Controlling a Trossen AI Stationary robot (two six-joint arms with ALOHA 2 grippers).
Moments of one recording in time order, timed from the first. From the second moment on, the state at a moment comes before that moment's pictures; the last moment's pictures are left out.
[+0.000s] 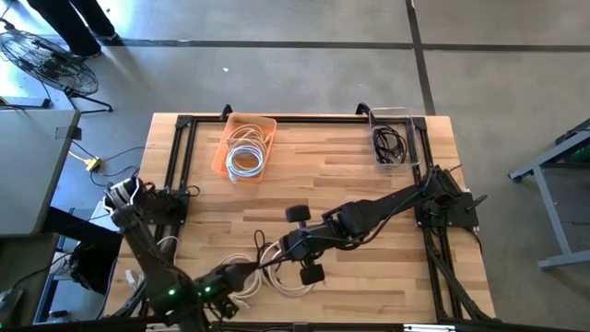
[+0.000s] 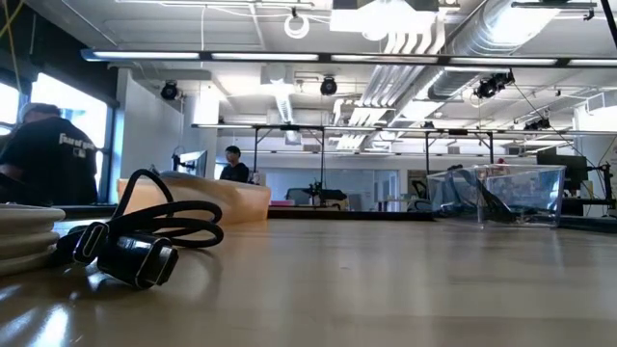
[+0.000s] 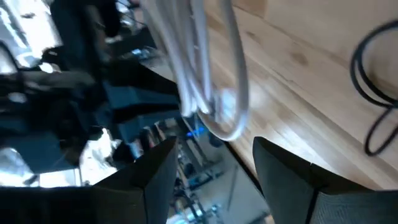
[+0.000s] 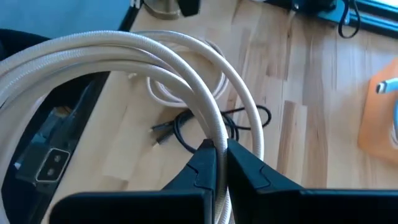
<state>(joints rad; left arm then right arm) -0.97 1.79 1.62 -1.14 -1.19 0.48 0.39 1.97 1.96 -0.84 0.15 0.07</state>
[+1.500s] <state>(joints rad) -0.85 1.80 1.63 -0.76 -0.93 0.88 0.39 1.97 1.96 -0.82 0.15 0.04</state>
